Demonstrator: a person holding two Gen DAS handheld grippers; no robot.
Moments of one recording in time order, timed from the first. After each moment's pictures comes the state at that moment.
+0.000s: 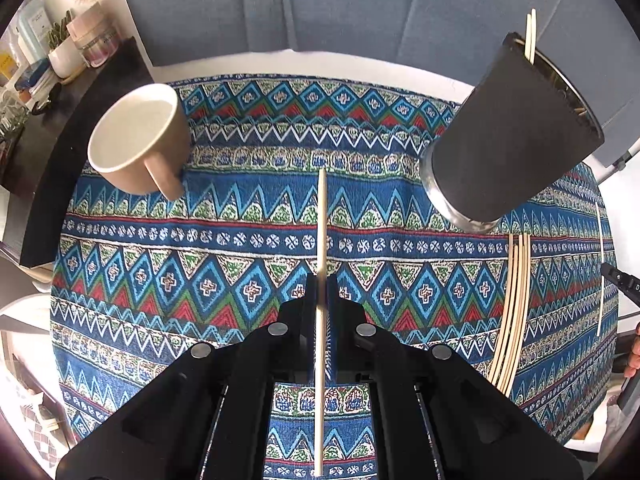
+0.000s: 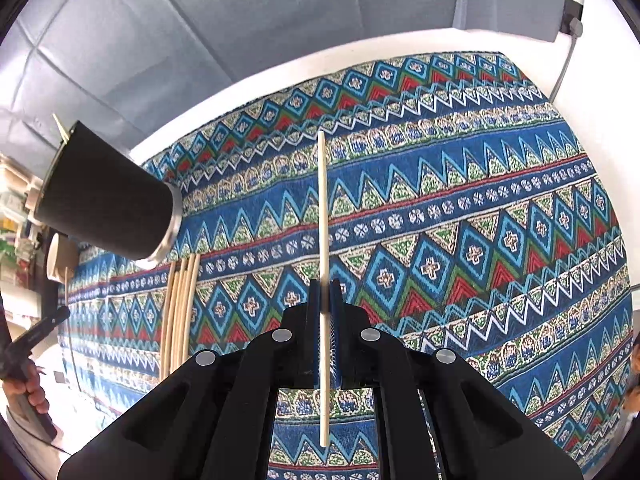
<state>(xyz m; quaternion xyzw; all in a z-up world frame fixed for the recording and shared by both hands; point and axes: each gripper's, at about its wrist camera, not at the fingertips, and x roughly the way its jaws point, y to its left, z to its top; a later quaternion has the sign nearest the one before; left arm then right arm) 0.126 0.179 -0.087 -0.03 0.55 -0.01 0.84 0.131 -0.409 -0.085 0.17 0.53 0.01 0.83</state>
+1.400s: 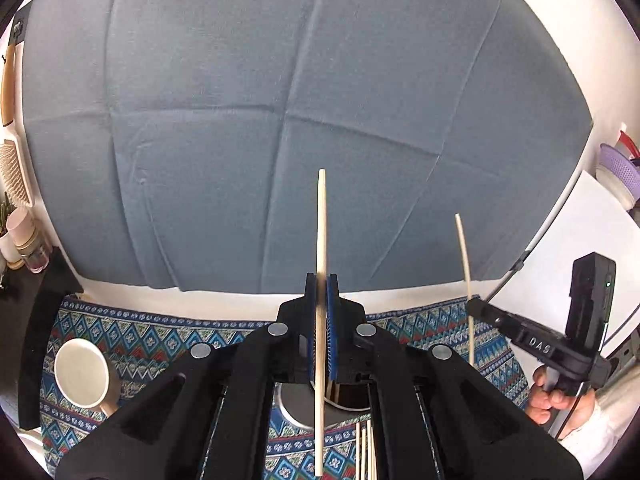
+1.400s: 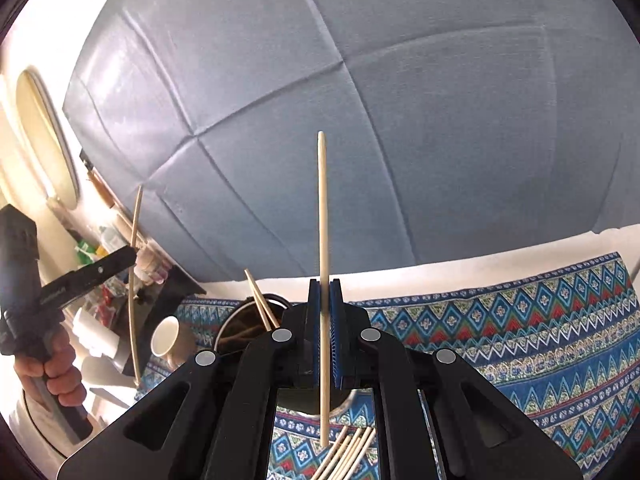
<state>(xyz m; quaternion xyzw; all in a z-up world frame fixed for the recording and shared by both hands) 0.187 0.125 0.097 -0.10 0.30 -0.16 0.93 0.238 -0.277 0.053 0.16 0.33 0.17 0.92</state>
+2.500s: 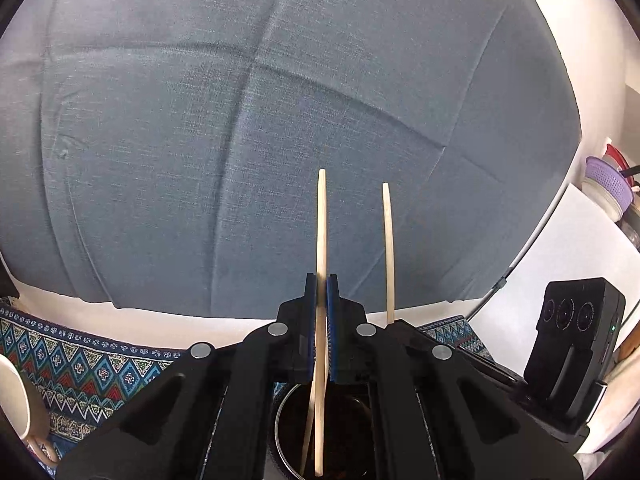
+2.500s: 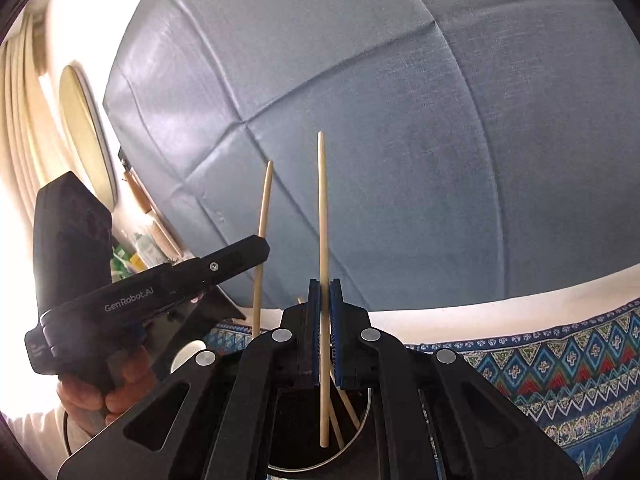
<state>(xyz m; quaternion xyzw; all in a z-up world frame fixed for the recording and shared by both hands) 0.251 0.074 0.031 -0.13 0.27 -0.22 0.93 0.282 -0.212 0.007 0.19 0.25 0.26 0.92</state>
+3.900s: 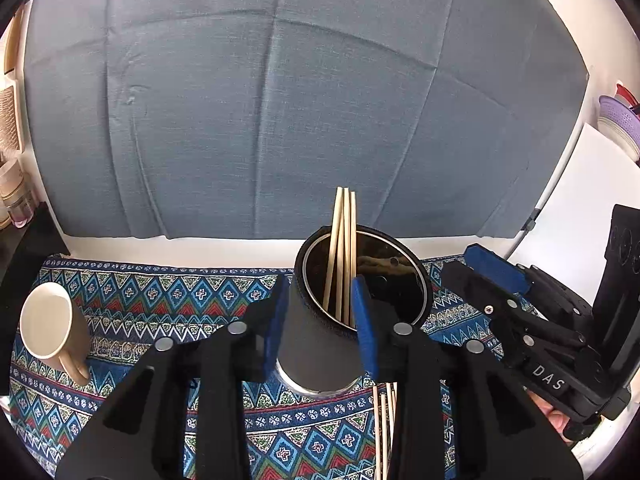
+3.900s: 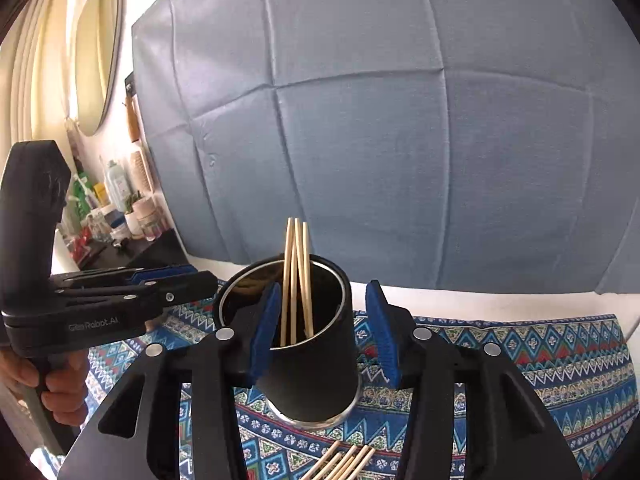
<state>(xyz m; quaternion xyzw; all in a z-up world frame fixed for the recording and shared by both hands) 0.150 0.077 0.001 -0.07 0.32 -0.15 0.93 0.191 -0.201 0.003 0.03 0.23 0.18 0.96</state>
